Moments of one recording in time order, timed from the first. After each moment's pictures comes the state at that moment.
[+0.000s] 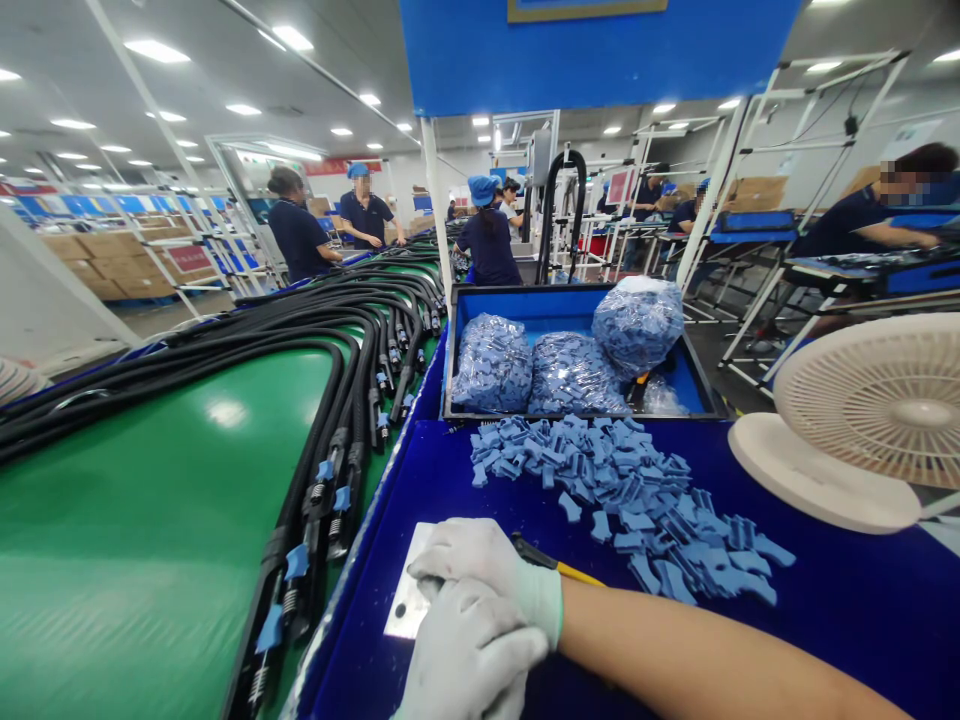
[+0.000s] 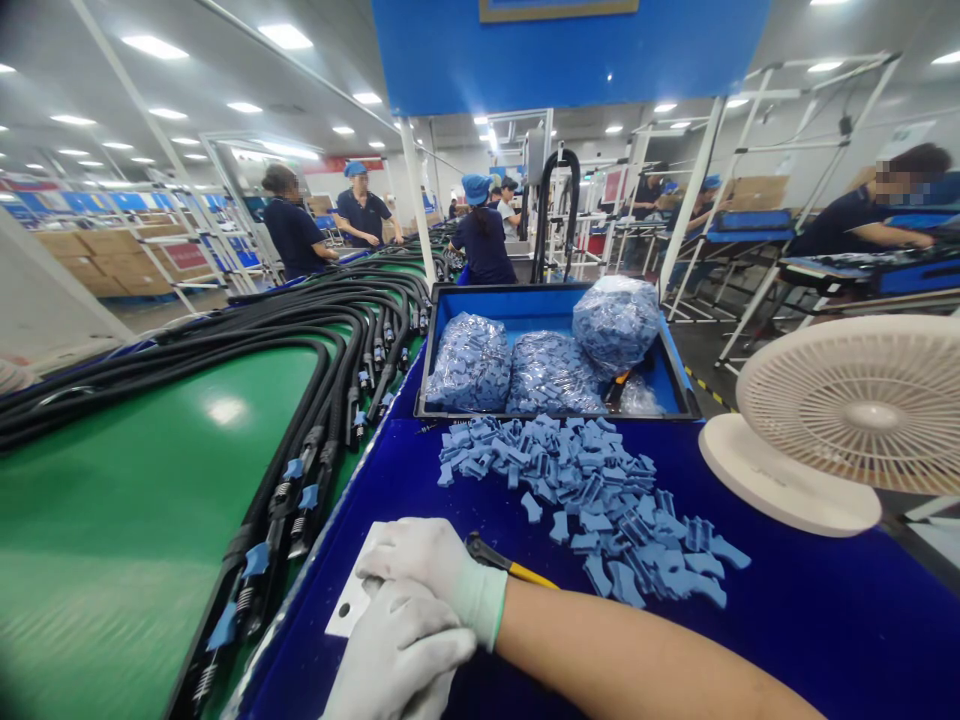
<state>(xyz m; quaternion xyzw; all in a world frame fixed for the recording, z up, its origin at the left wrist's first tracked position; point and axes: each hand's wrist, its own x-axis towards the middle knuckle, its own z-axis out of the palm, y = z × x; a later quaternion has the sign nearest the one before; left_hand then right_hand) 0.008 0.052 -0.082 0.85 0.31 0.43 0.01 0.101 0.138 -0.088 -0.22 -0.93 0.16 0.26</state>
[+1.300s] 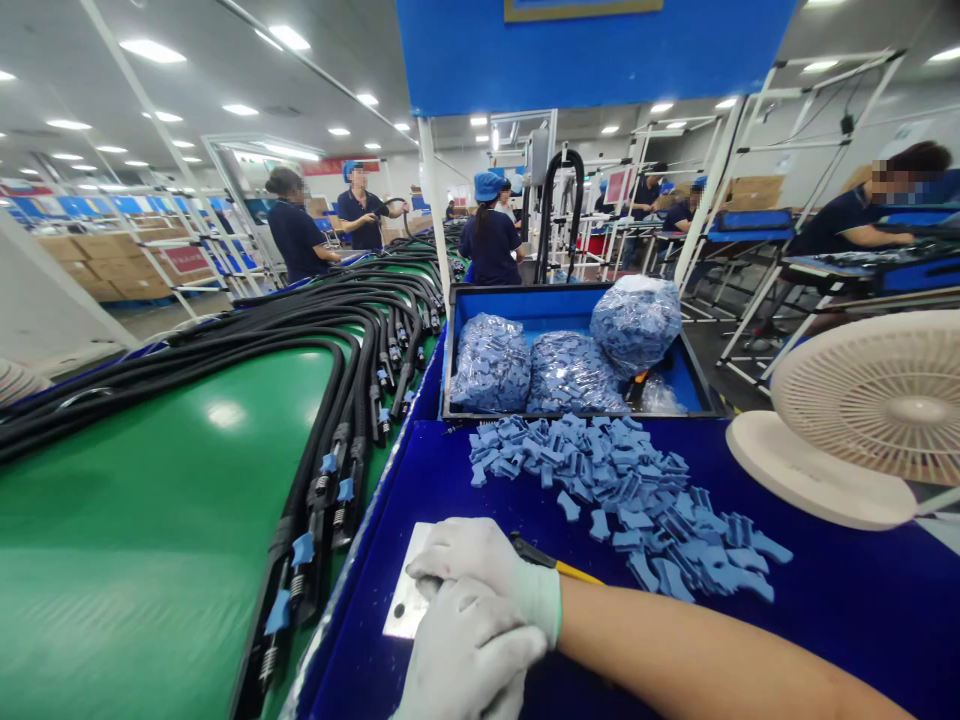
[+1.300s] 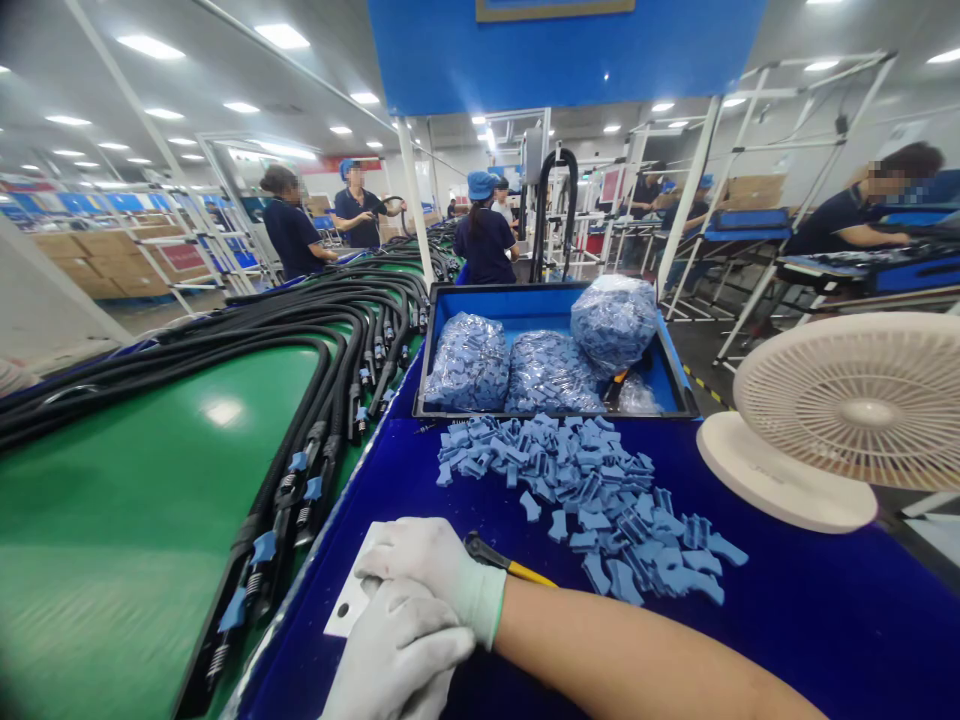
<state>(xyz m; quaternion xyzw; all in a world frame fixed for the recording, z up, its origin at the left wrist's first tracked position) 0.009 0.050 -0.080 0.85 0.31 0.43 0.01 0.102 0.138 -0.091 -0.21 -0.92 0.15 0.28</state>
